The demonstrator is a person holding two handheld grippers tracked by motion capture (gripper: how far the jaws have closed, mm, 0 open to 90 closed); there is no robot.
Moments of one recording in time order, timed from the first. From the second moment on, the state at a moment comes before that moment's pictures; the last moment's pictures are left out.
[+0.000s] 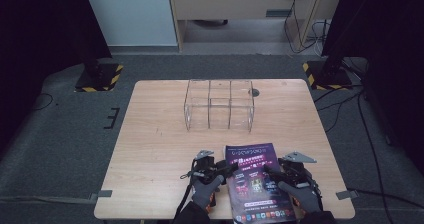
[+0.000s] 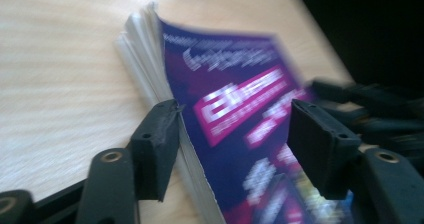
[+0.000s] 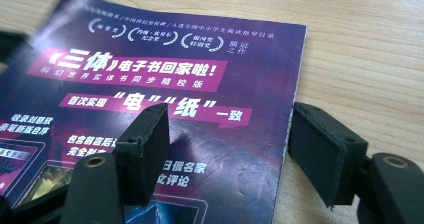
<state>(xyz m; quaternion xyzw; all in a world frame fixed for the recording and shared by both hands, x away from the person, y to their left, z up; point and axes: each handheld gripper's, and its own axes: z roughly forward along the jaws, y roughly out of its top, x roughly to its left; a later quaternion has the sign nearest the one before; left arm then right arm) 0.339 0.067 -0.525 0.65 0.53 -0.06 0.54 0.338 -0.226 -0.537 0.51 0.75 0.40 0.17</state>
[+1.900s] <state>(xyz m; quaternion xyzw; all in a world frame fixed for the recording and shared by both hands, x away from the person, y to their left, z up) 0.338 0.052 -0.487 0.73 0.46 0.04 0.50 0.343 -0.229 -0.526 0.49 0.75 0.44 0.11</state>
